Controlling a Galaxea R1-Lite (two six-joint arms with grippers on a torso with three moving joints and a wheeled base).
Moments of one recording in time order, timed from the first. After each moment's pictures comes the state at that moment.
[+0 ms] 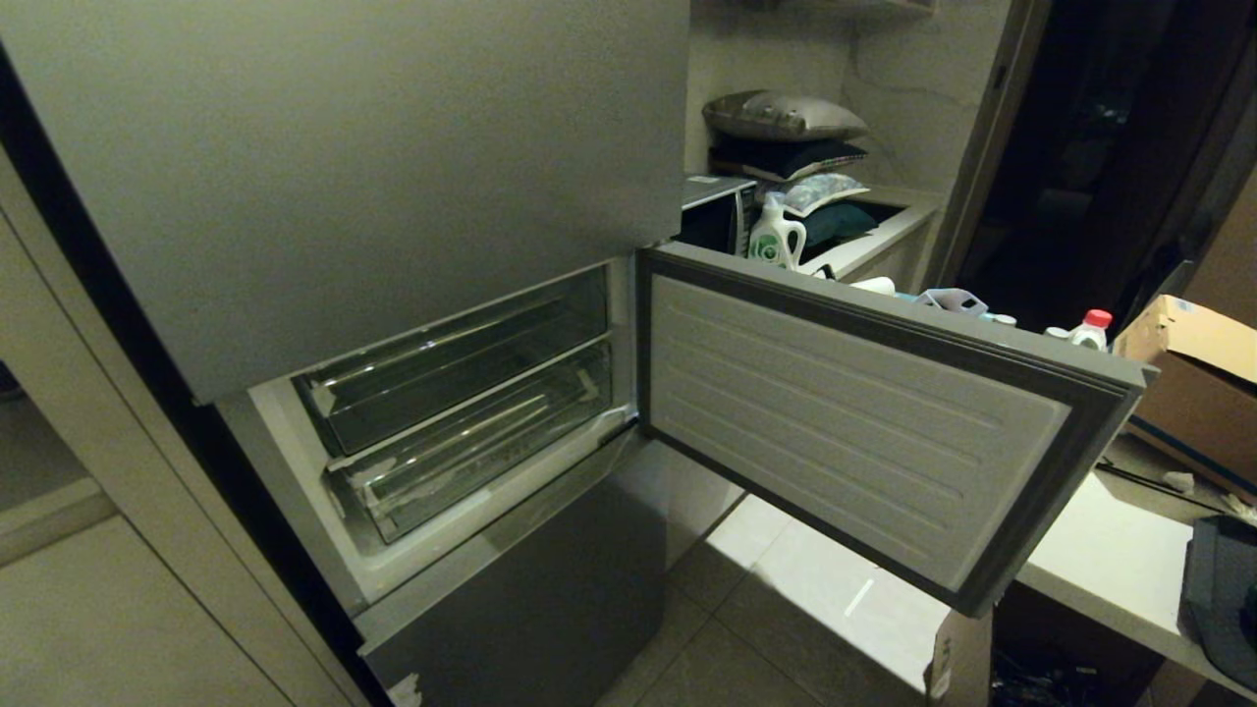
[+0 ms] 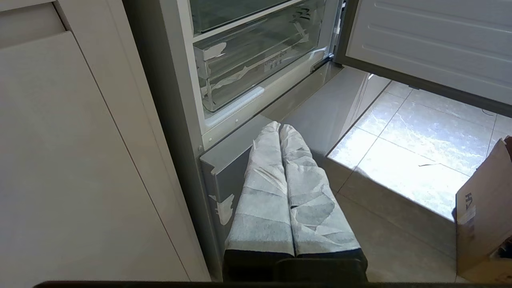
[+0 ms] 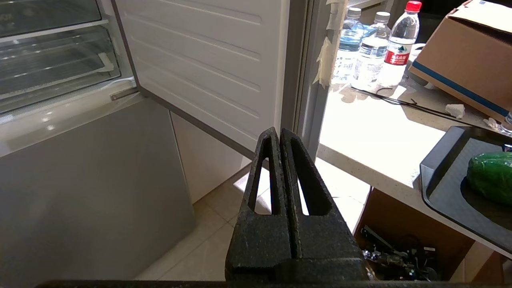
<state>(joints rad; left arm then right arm) -0.01 0.00 0.00 0.00 0.00 -0.01 -0.01 0.00 0.00 -0.09 -0.02 0.02</state>
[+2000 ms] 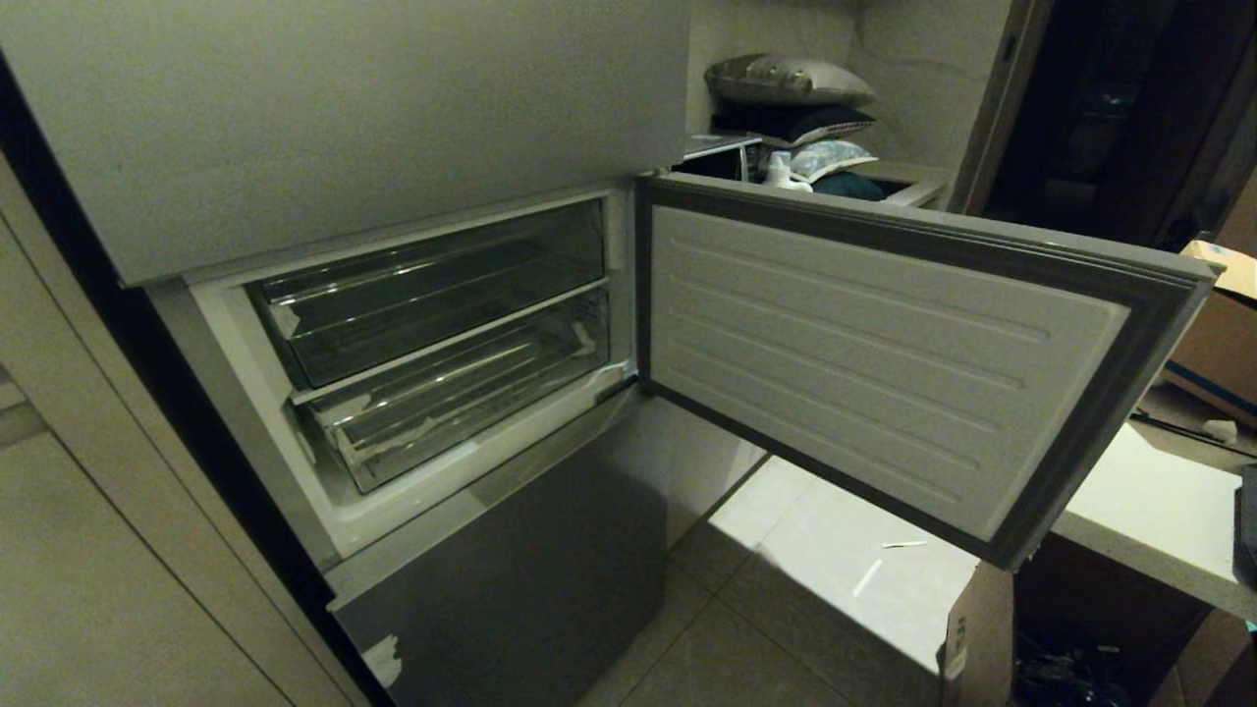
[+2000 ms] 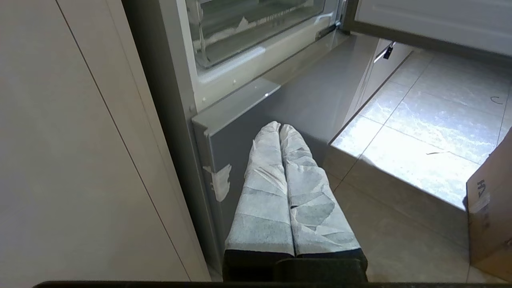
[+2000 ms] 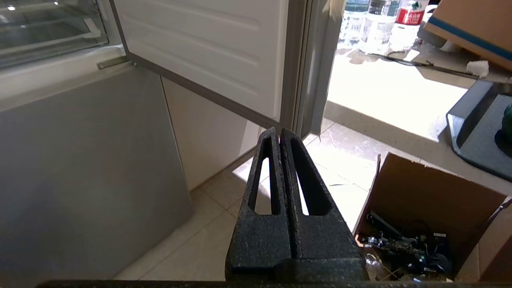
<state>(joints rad) -0.01 0.00 0.00 0.00 0.00 -0.01 -0.01 0.00 0.00 -0.09 -0.02 0.02</state>
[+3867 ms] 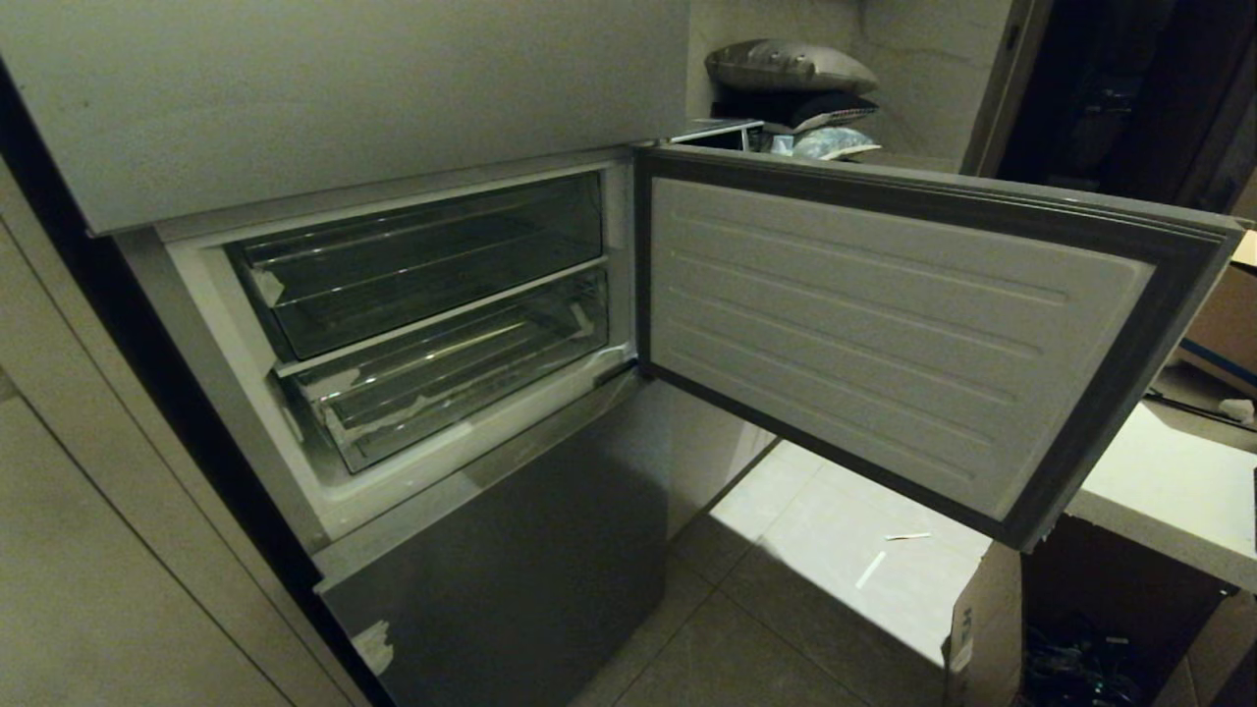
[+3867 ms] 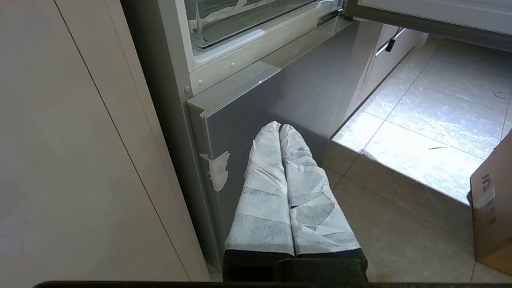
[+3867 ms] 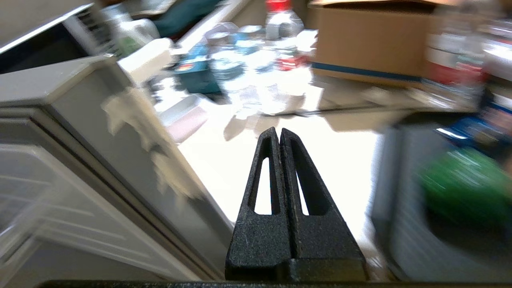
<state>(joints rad) -0.01 0.00 0.00 0.00 0.00 -0.01 -0.73 1.23 -0.67 -0.60 0.35 0.33</state>
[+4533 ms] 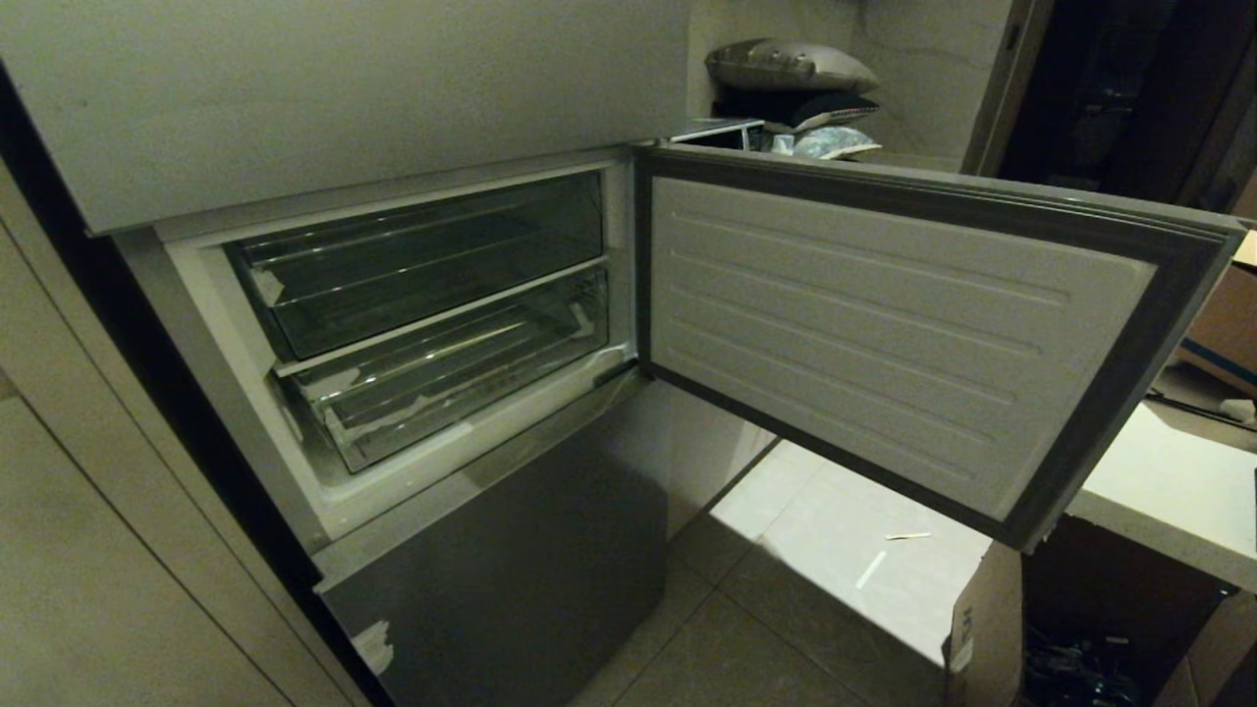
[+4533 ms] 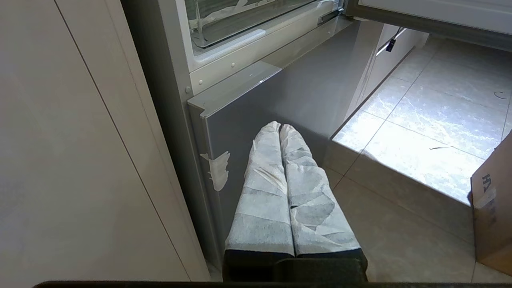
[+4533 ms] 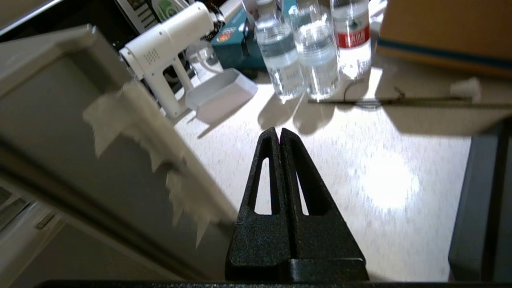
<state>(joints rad) -0.01 0.00 0.00 0.00 0.00 -0.01 -0.59 1.48 -0.78 -0.68 0.35 0.33</state>
